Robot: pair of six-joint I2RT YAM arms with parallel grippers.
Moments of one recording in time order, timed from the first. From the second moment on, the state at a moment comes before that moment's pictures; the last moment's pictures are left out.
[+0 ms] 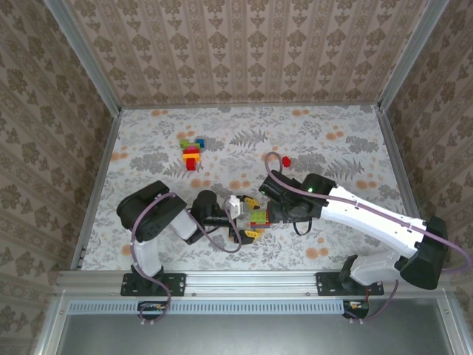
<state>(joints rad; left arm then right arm) -0.79 1.86 0.38 1.22 0.84 0.15 0.93 1.31 1.19 -1.20 0.21 0.87</state>
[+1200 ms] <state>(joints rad) -0.69 1.41 0.31 0.83 0.93 0.20 0.83 1.35 1.02 -1.05 0.19 0.84</state>
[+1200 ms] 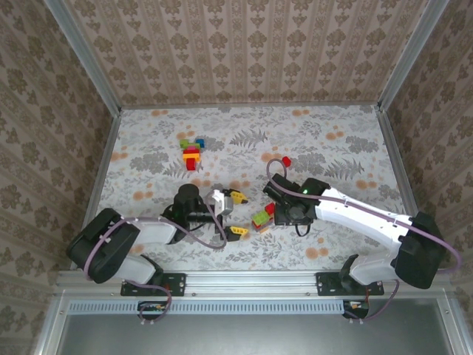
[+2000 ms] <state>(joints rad) -0.67 1.38 0.29 0.76 0.92 0.22 0.72 1.46 1.05 -1.00 0.21 0.74</state>
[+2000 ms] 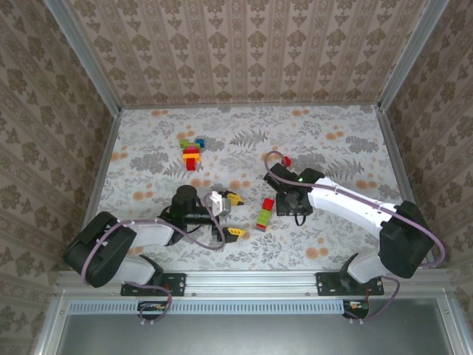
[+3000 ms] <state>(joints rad) -0.67 1.41 0.30 0.73 0.92 0.23 0.67 1.65 1.22 -0.92 0.20 0.62</state>
